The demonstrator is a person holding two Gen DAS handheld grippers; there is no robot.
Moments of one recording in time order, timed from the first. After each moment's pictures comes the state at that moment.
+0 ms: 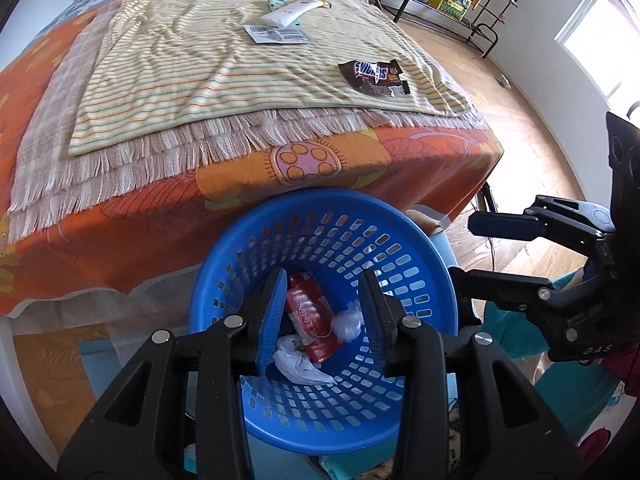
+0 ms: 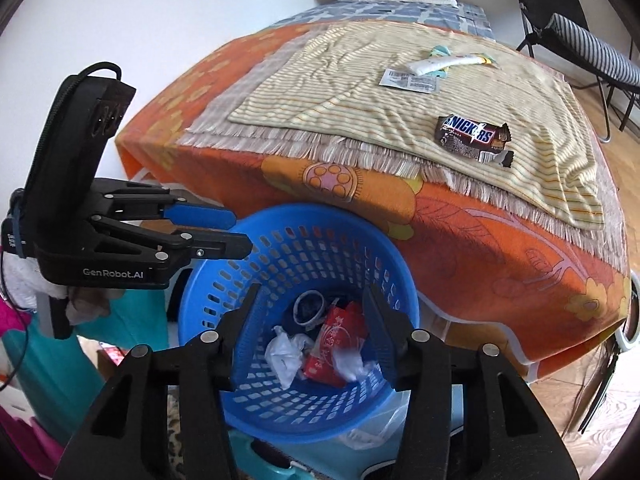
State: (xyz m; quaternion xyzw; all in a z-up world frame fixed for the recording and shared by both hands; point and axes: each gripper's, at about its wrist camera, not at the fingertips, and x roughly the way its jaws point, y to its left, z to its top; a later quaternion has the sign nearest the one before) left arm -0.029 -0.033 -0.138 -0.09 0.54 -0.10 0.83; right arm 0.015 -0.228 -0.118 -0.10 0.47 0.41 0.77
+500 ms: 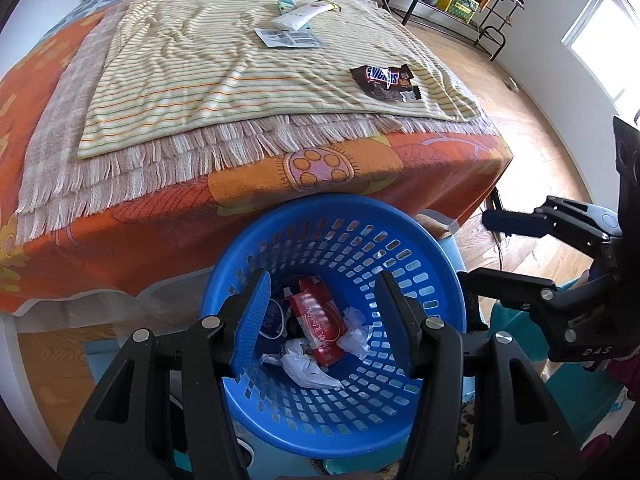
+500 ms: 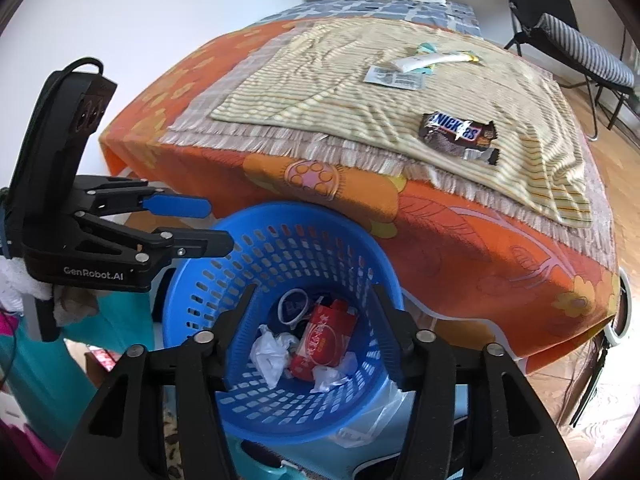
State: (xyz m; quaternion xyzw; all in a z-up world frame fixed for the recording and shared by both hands) left arm -0.026 -0.030 -0.136 -0.08 0.53 -0.09 0.84; right arm 0.020 -0.228 -0.119 -0.12 0.47 0.38 0.79
